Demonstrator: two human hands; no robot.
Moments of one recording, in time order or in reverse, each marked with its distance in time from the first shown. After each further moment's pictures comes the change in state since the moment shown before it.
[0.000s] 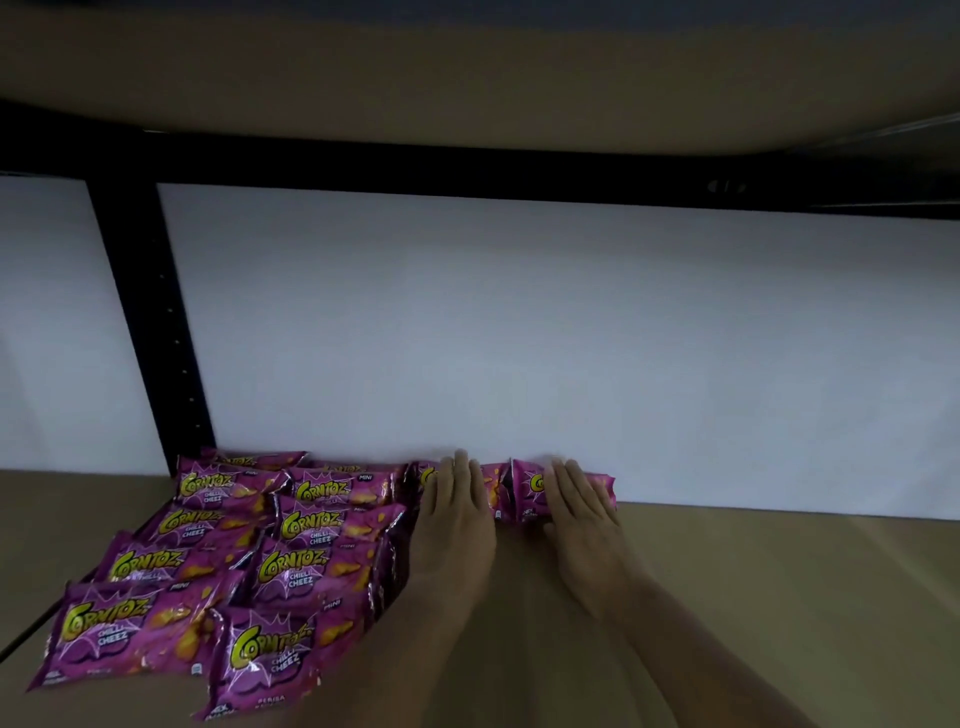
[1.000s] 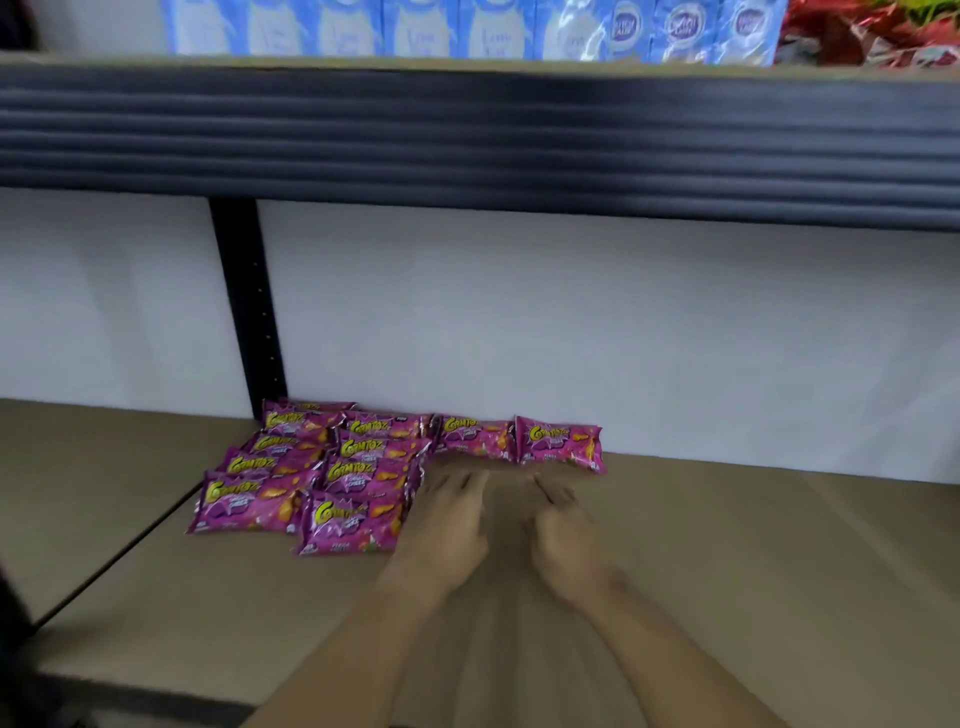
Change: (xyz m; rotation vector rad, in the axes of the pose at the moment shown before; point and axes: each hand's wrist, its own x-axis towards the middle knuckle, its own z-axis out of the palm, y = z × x) left_hand -0.118 0.001 -0.042 -0.301 0.130 0.066; right_hand -0.083 -0.069 -0.072 0.254 -0.156 0.021
